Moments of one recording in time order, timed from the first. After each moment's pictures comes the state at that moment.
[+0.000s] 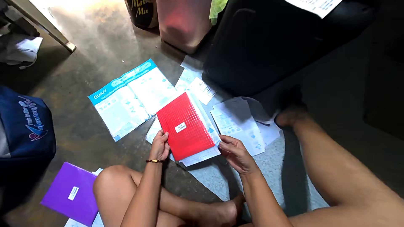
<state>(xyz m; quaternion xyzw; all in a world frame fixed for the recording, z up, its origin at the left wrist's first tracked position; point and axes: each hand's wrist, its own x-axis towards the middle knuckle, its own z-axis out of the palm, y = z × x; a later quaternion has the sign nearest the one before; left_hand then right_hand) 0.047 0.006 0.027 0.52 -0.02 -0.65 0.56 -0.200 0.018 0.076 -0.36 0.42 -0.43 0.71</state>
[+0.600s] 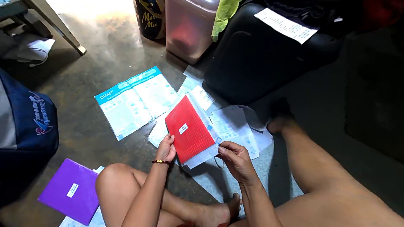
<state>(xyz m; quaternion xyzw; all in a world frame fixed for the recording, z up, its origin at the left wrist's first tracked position) 0.033 0.014 0.038 0.46 0.05 -0.68 0.58 -0.175 0.040 0.115 -0.43 0.43 -0.50 0.62</state>
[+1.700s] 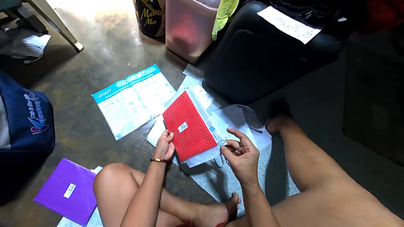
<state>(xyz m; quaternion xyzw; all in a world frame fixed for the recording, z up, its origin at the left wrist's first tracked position) 0.038 0.008 0.036 0.44 0.01 -0.68 0.59 -0.164 0.039 0.129 -0.56 0.51 -0.53 0.39</state>
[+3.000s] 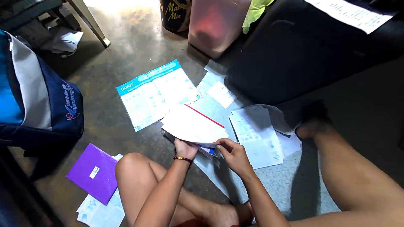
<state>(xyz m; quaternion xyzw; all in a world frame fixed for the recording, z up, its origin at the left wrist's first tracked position) 0.014 0.021 0.039 0.38 0.21 -0.62 0.65 -0.148 0.028 0.072 -0.66 0.53 -0.30 0.44</state>
